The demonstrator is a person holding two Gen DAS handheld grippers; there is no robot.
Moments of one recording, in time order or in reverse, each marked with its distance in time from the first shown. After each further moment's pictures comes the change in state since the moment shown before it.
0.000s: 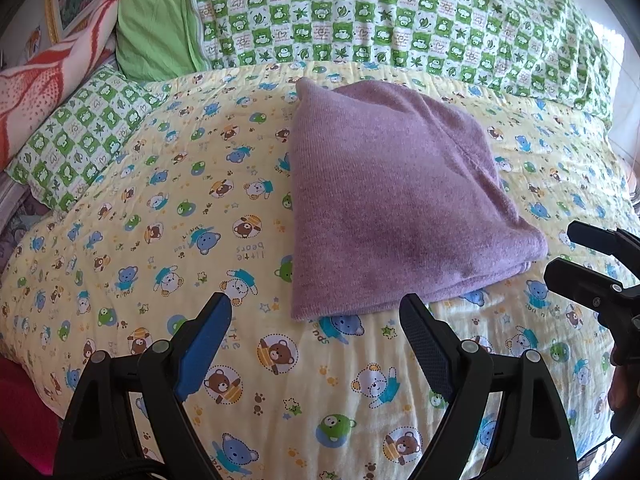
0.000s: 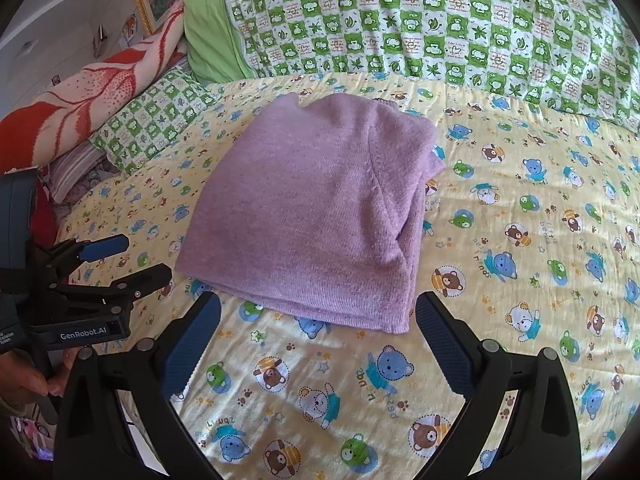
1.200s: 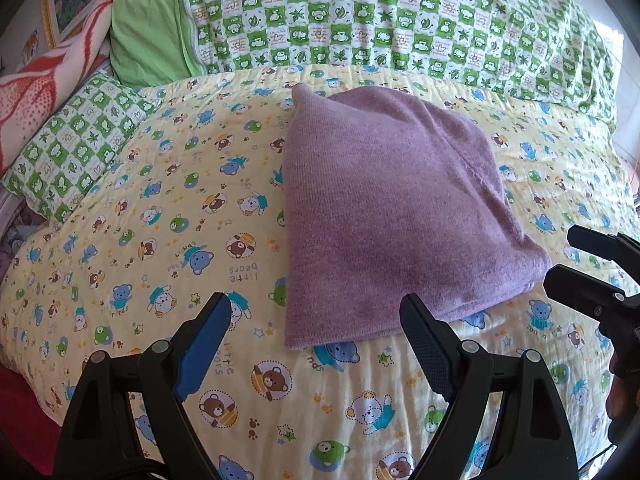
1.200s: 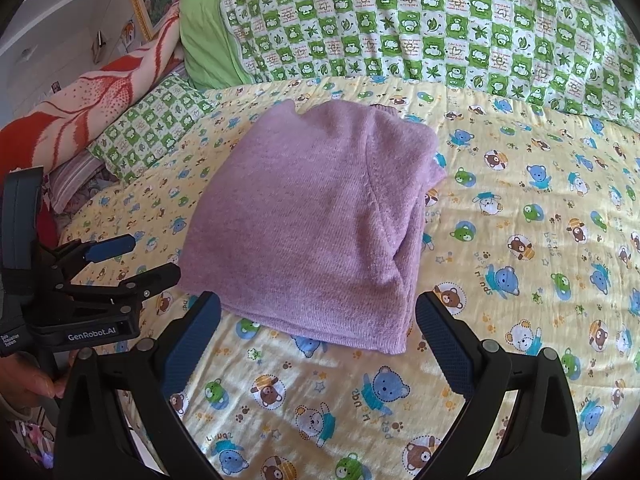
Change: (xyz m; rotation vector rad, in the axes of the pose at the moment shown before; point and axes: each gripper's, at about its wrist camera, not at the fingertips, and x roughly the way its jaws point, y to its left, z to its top) left arm 0.011 -0.005 0.018 0.002 0.001 0.008; right arm 0.005 -0.006 0.012 0.009 -0.003 0.014
